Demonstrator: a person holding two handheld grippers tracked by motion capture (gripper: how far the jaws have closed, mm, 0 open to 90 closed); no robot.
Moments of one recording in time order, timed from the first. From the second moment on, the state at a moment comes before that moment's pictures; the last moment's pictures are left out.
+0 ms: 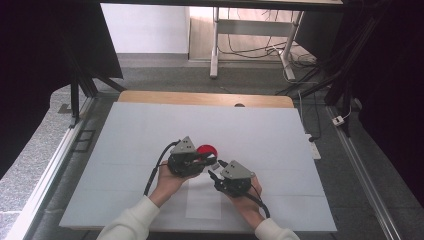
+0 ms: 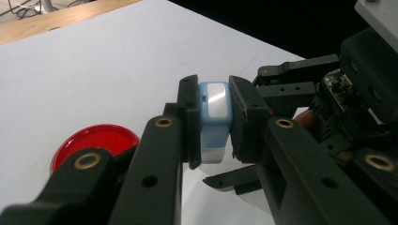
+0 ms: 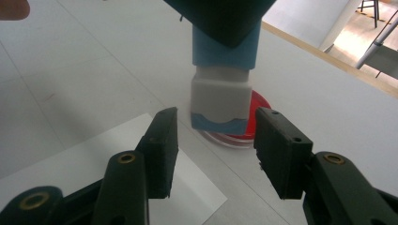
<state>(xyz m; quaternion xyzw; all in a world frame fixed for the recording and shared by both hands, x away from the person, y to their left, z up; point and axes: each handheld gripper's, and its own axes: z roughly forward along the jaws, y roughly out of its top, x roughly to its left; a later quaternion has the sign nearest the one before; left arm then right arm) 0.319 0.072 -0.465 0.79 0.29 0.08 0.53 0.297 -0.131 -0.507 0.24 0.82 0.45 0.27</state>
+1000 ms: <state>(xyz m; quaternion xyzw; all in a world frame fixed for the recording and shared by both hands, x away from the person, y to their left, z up) 0.319 0.072 -0.466 0.79 0.29 0.08 0.53 0.298 -0.127 -0.508 0.24 0.81 0.44 0.29</state>
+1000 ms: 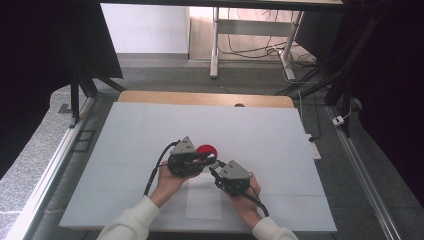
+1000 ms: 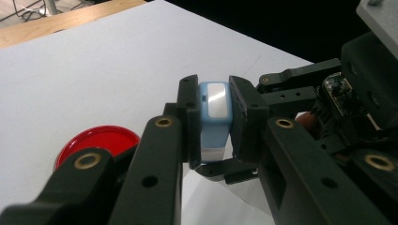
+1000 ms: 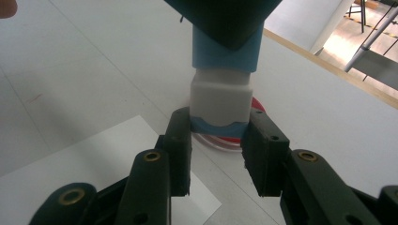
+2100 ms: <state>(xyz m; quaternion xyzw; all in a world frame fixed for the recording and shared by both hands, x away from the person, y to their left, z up) 0.318 0.072 -0.468 0.79 0.30 0.08 0.53 0.298 -0.127 -0.507 0.25 0.82 0.44 0.28</state>
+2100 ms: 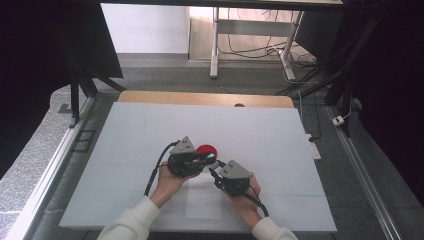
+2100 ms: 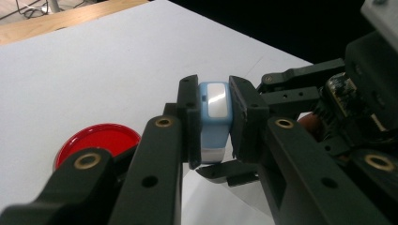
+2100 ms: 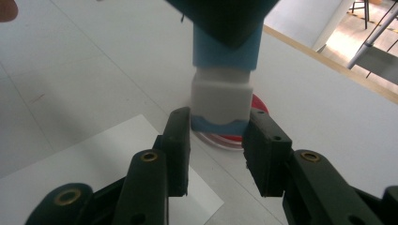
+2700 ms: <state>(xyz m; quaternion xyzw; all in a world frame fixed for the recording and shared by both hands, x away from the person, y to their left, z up) 0.318 0.070 -0.469 0.79 0.30 0.09 0.53 0.298 -0.126 -0.508 0.24 0.82 0.43 0.29</state>
